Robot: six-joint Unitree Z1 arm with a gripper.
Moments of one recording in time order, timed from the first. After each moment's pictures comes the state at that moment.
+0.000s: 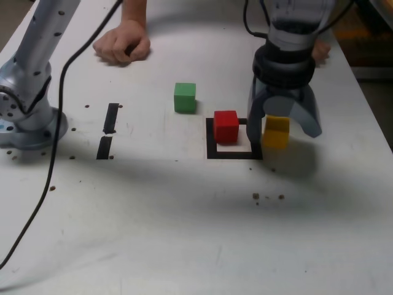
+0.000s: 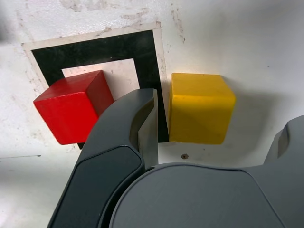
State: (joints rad) arm -0.15 2.18 -1.73 1.16 0.01 0.05
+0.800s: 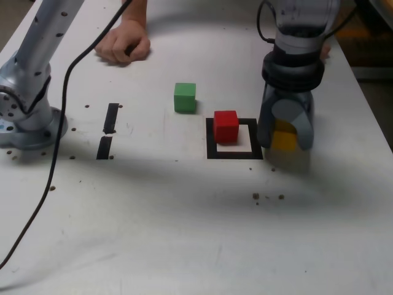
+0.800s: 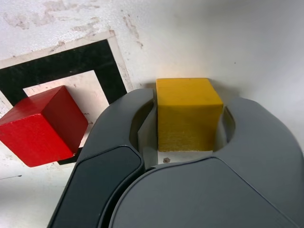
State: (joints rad) arm -0.14 2.19 -1.73 1.05 -0.02 0.16
